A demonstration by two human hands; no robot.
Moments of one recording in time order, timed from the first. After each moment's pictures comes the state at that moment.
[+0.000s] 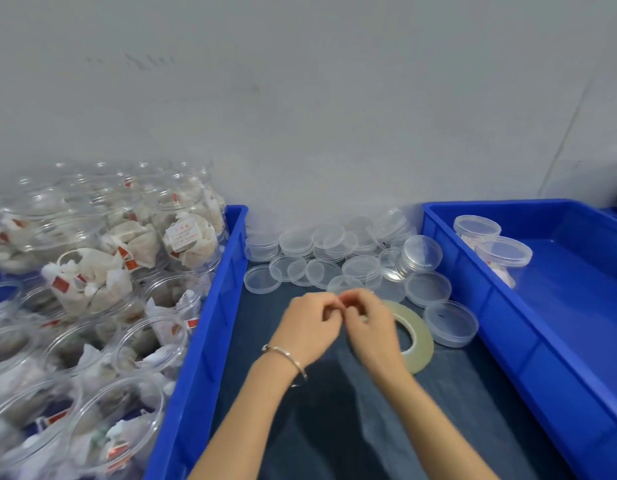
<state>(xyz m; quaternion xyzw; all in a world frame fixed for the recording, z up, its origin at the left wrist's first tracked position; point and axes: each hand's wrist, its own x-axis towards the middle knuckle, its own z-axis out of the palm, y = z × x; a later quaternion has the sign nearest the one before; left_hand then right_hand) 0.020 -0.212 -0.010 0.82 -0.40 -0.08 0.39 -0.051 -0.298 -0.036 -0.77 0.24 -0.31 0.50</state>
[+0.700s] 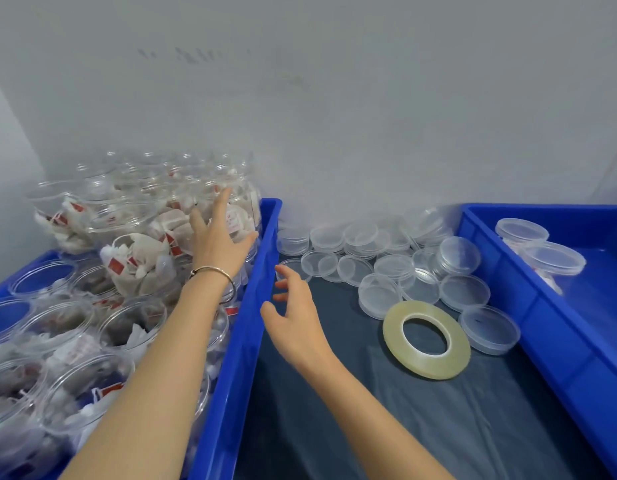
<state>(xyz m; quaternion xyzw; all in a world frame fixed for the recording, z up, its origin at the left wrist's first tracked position) 0.156 -0.133 0.028 0.88 -0.20 0.14 0.42 0.017 -0.195 -0.021 -0.79 0.12 -0.18 0.57</state>
